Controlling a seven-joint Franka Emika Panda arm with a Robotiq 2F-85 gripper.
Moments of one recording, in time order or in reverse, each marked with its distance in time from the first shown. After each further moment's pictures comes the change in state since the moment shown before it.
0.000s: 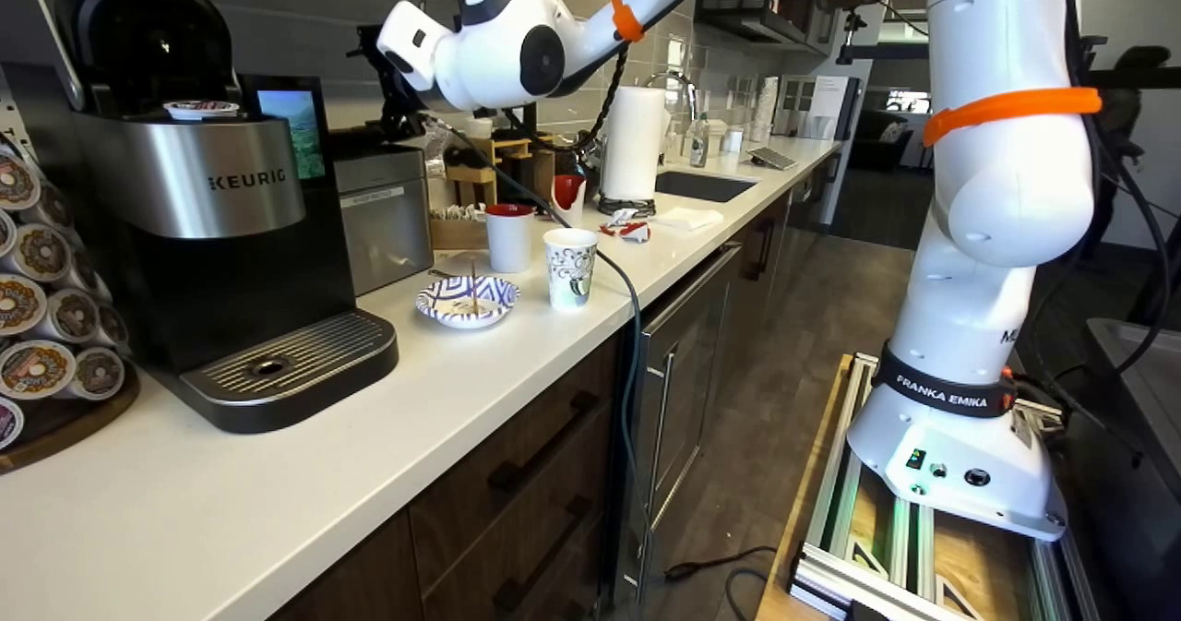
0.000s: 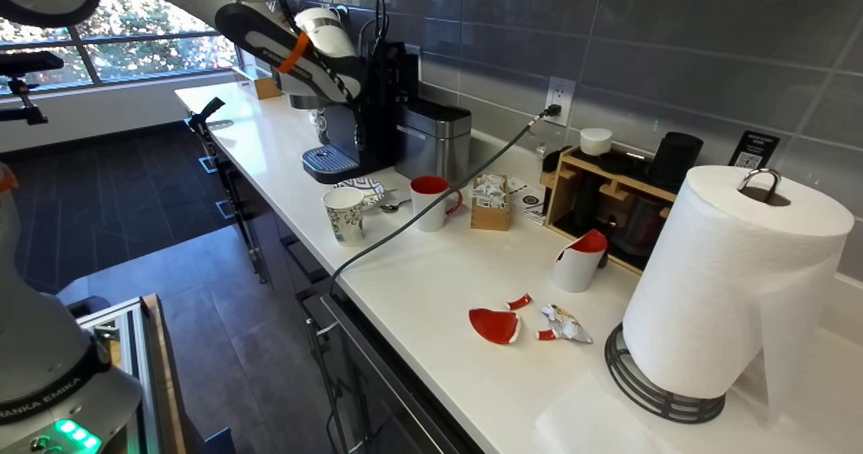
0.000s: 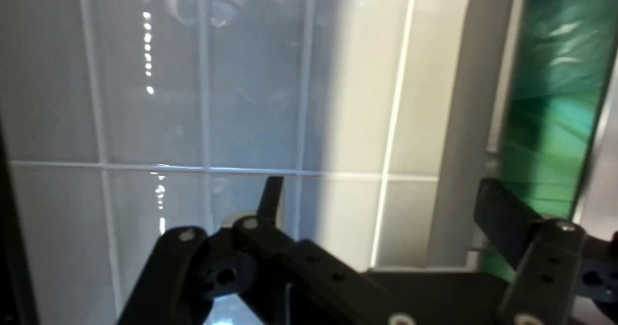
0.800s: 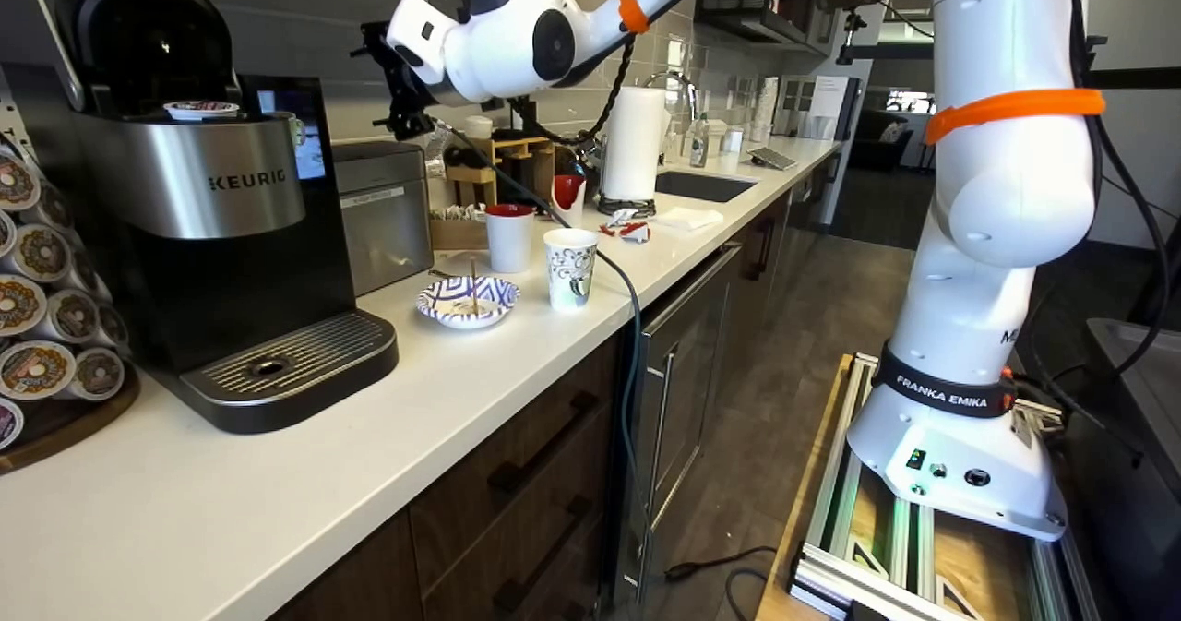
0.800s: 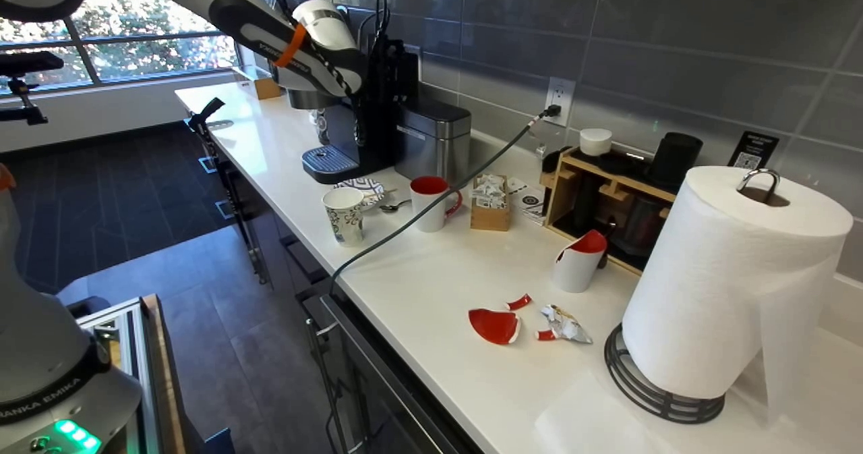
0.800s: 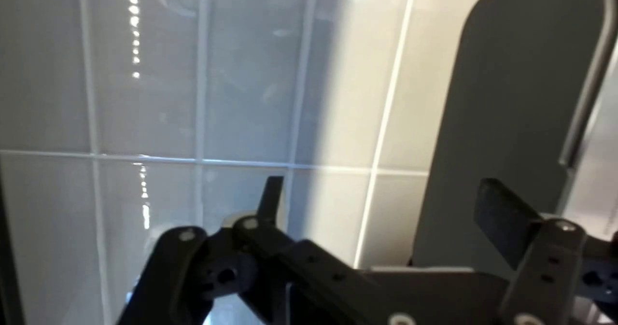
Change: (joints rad) arm 0.005 -0.023 -0.030 -0.002 0.003 0.094 -0.033
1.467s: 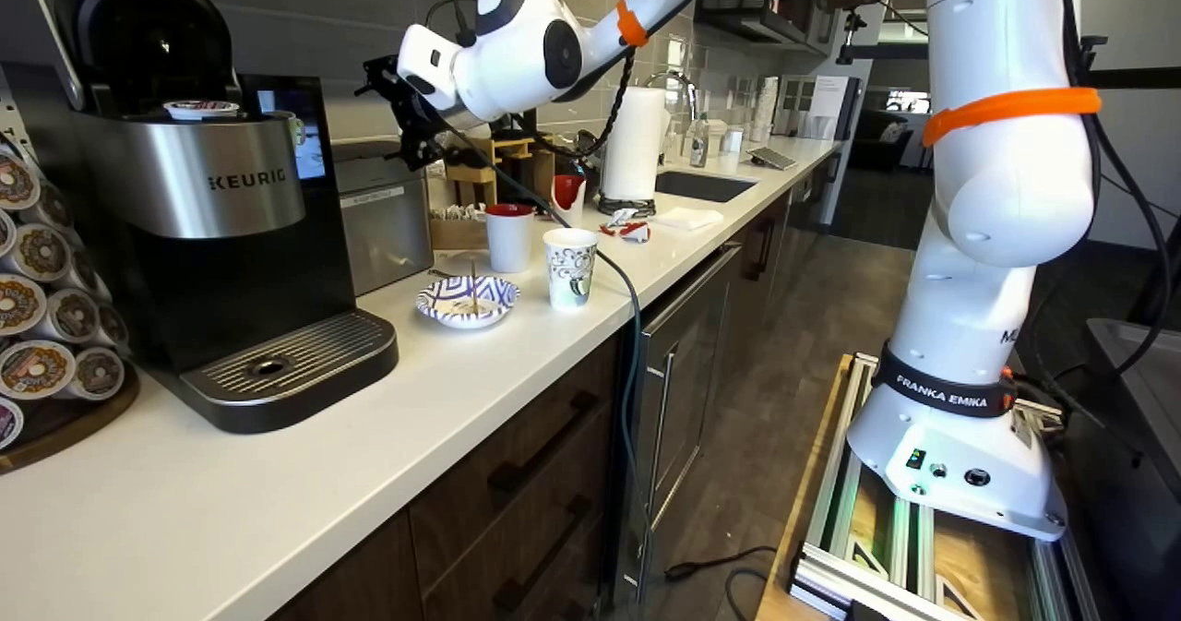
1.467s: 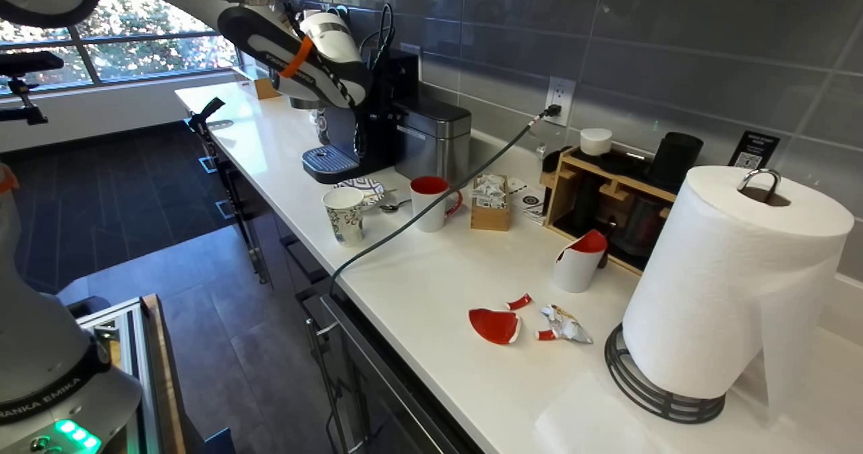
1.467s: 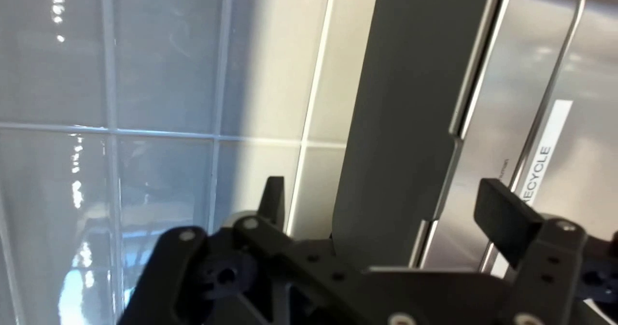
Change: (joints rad) arm -0.007 0.029 -0.006 -0.010 0.000 0.099 -0.053
